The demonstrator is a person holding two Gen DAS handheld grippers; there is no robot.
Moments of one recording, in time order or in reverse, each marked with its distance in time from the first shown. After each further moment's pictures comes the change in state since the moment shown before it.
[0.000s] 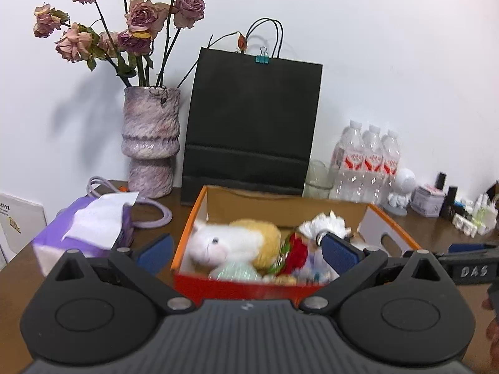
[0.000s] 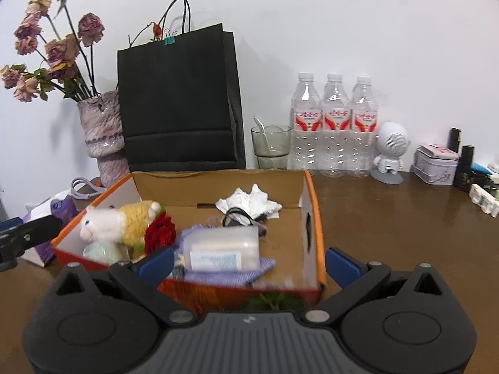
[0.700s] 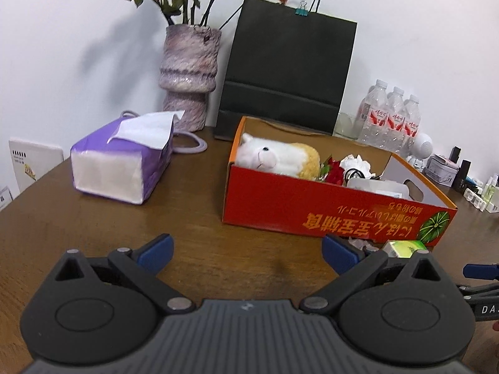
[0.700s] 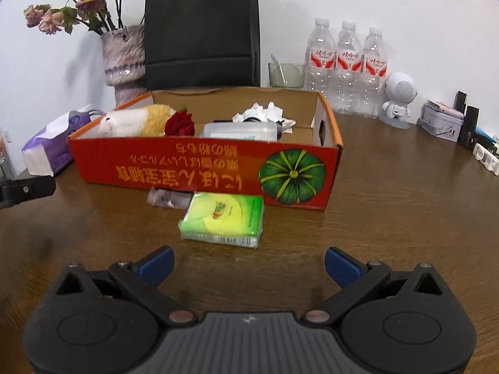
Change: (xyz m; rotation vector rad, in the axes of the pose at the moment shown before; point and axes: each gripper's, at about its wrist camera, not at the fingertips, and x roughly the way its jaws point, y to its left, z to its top) left arm -0.015 0.043 -0.060 -0.087 0.143 0.041; right arm -0.010 0.016 -0.084 -0.063 0.154 0.021
